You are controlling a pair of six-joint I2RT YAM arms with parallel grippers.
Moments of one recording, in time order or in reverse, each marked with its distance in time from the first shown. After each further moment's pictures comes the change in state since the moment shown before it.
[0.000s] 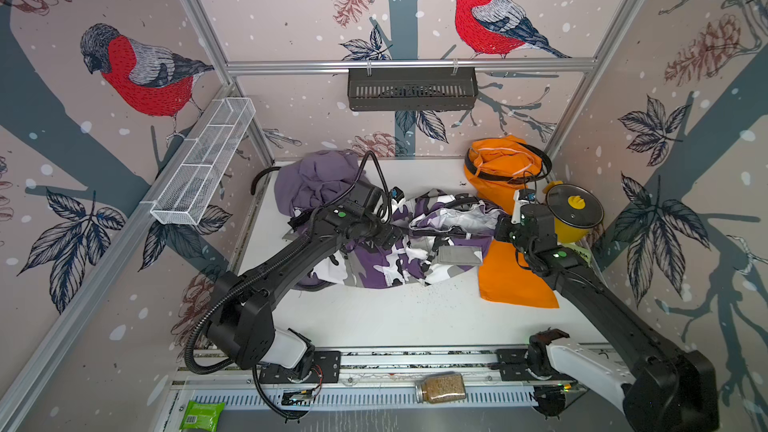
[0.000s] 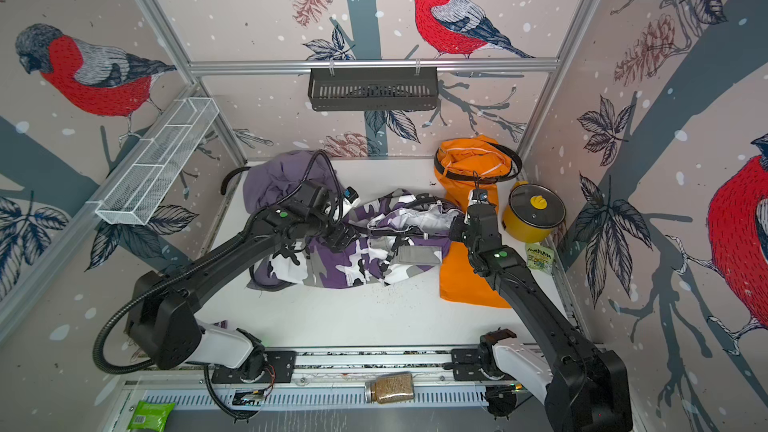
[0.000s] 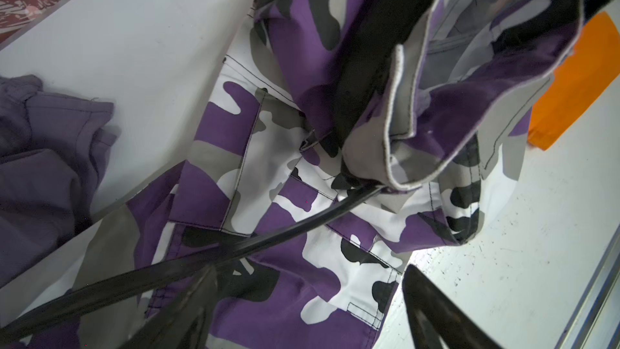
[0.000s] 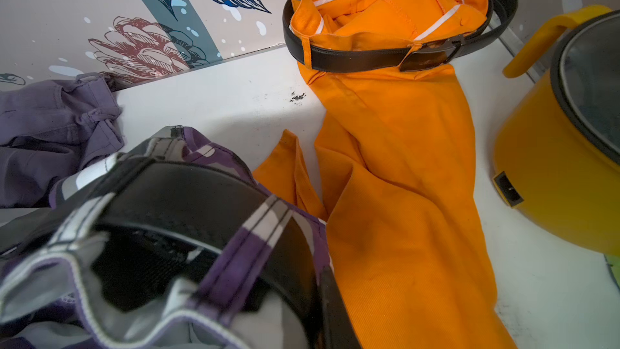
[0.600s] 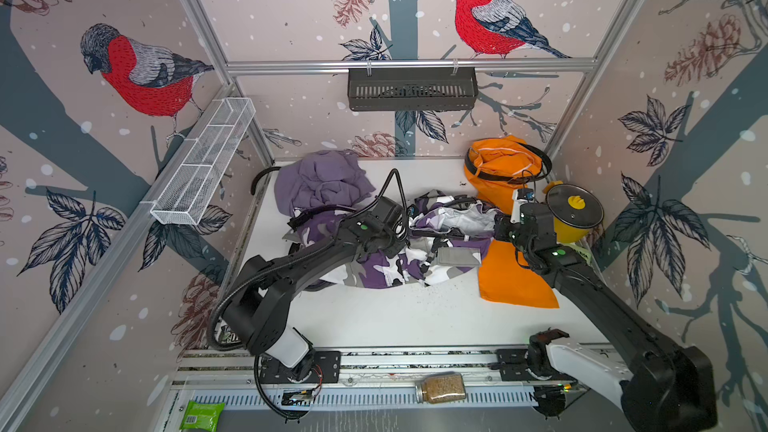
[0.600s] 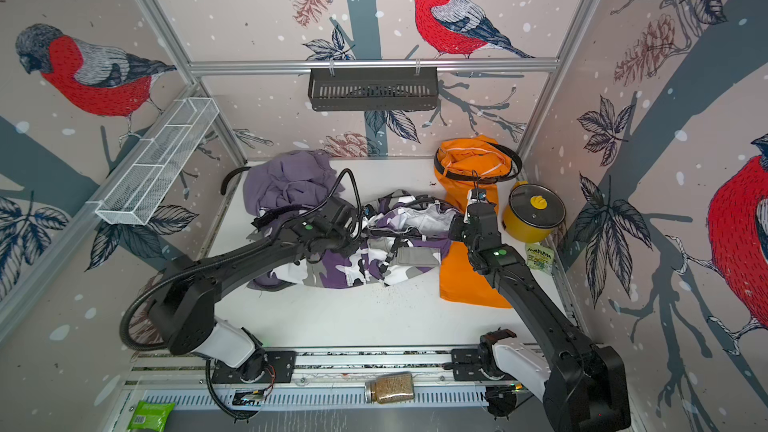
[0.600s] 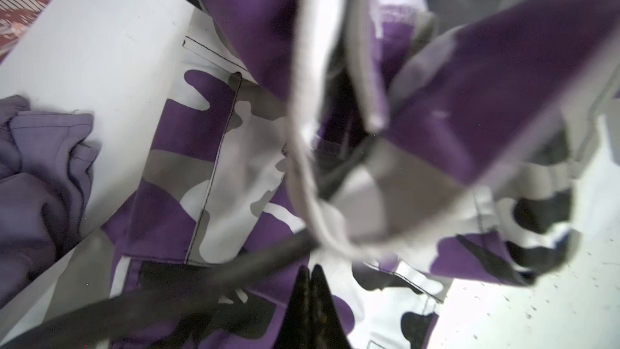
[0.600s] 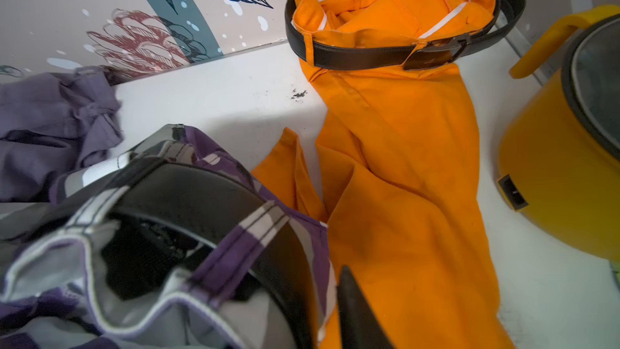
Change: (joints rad) left arm -0.140 0.034 -0.116 0.145 -0.211 0.026; right arm -0.014 0.050 0.020 0.001 0.007 -0.034
